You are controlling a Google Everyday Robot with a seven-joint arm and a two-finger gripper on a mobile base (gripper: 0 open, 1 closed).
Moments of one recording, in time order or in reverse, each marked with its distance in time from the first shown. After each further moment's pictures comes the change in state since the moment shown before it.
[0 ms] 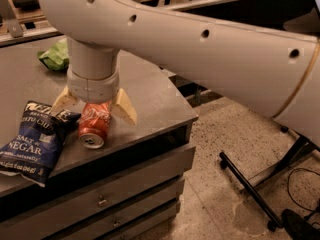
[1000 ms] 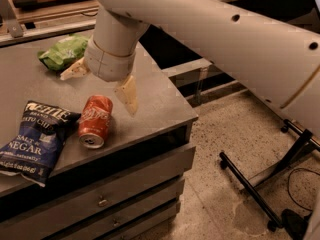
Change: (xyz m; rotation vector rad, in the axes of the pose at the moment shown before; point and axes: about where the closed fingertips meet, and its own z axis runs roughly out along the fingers) arm 0.045 -0.002 -0.026 0.192 -0.056 0.275
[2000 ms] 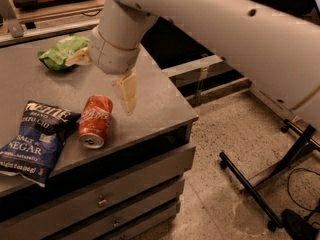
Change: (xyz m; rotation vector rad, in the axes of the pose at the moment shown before) arm 0.003 -0.007 -0.018 0.066 0.005 0.200
